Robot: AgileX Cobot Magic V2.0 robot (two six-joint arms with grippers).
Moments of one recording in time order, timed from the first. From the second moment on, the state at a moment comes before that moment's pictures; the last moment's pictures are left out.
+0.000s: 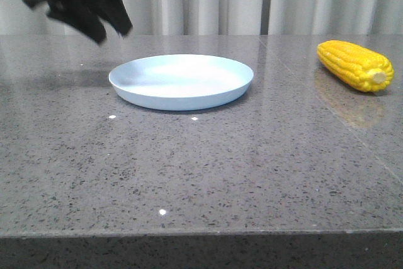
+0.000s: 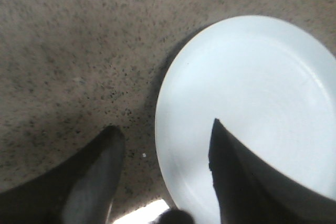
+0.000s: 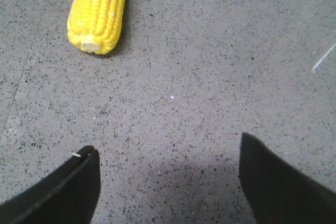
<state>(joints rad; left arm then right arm) -0.25 1.72 -1.50 -0.48 0.86 0.43 0.00 0.67 -0.60 -0.04 0.64 0.04</state>
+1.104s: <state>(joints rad) -0.35 0.74 -0.86 -0.18 0.80 0.37 0.10 1.31 -1.18 0.14 0.94 -0.06</state>
